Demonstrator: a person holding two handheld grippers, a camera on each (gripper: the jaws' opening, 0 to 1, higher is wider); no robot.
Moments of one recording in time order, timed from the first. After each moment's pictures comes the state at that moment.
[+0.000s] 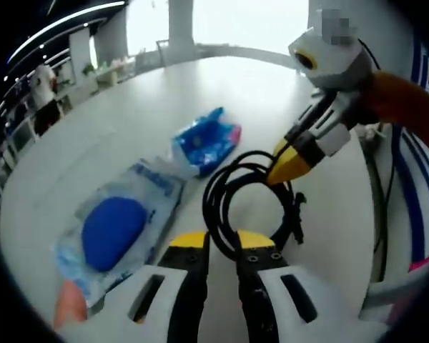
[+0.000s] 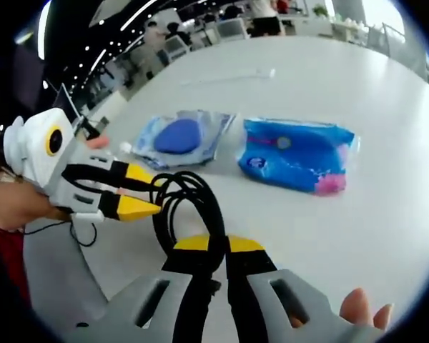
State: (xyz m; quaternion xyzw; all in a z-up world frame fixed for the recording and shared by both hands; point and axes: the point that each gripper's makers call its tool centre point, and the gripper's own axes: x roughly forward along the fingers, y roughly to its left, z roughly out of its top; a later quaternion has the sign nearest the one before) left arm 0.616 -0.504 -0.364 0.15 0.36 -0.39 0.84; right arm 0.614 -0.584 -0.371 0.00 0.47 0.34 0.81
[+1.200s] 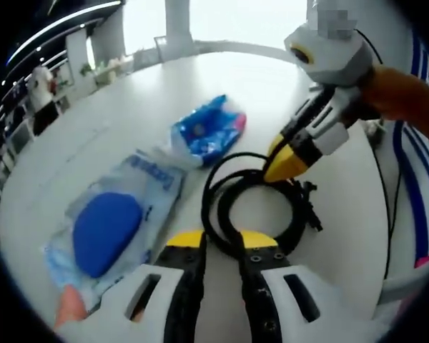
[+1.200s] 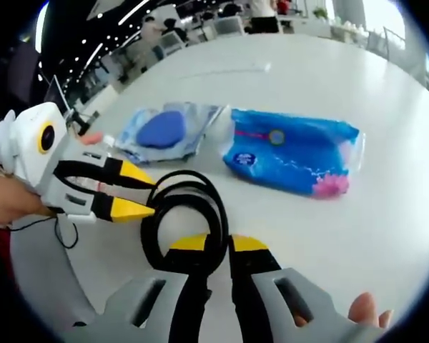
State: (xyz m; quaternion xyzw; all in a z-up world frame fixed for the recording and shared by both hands) left arm 0.621 -0.505 -0.385 0.15 0.36 -0.39 0.83; right arm 0.624 -0.589 -0.392 -0.03 0.47 0.32 0.82
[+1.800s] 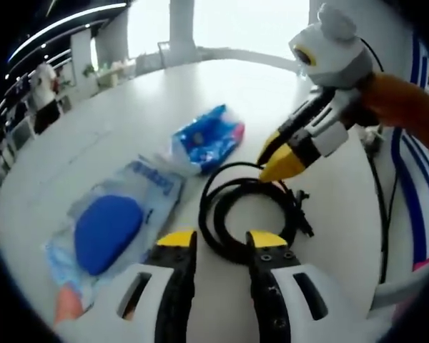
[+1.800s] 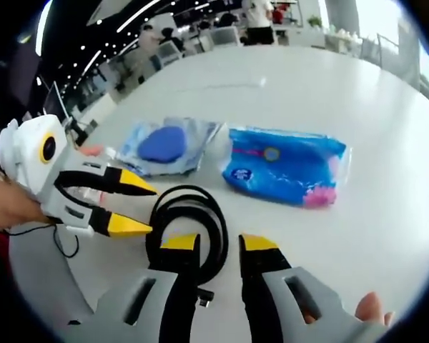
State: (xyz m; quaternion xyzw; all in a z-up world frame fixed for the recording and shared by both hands) left arm 0.617 -0.507 -0.367 0.13 0.34 -0.40 0.84; right arm 0.631 -0.587 -0.365 -0.02 0.43 0.31 0.85
